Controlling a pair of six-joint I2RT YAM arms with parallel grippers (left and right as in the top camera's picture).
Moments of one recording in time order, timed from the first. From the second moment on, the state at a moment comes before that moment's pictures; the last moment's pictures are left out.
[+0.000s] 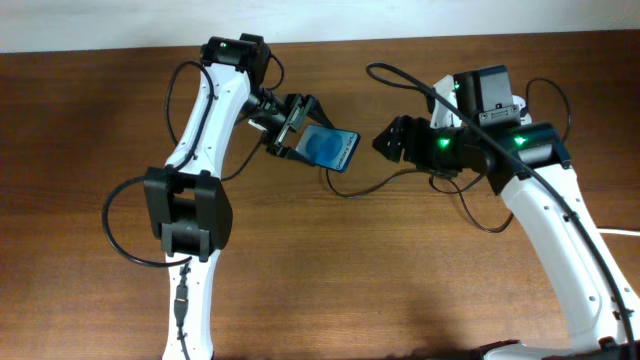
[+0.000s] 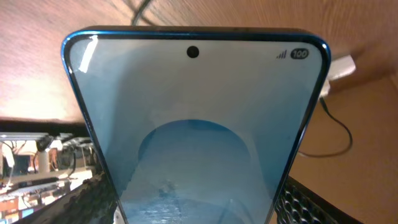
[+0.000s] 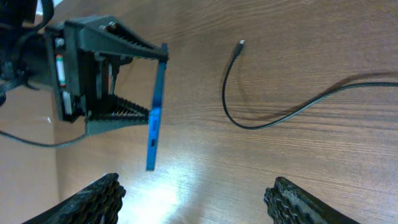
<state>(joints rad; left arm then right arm) -0.23 2.45 2.38 -1.61 0.90 -1.09 0.19 1.49 1.43 -0.92 -0.46 0.52</state>
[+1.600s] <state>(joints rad) -0.23 2.45 2.38 -1.61 1.05 -1.04 0.12 1.49 1.43 -0.75 -0.49 0.55</state>
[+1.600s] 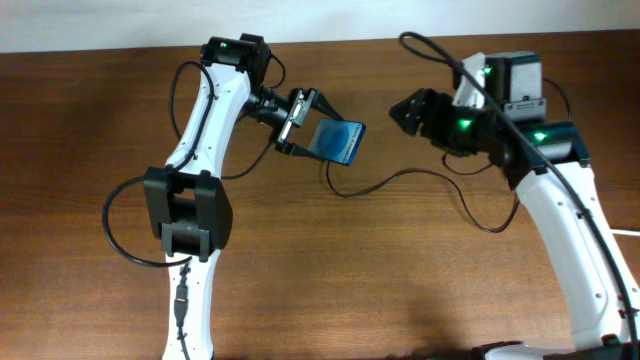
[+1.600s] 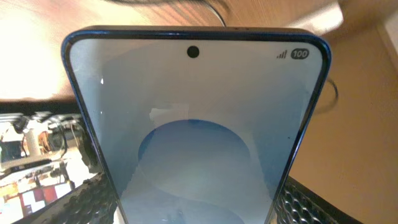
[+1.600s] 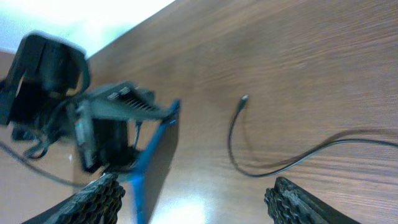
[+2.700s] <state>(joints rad) -0.23 2.45 2.38 -1.61 0.95 -1.15 0.38 1.75 1.43 -0.60 -0.47 0.74</state>
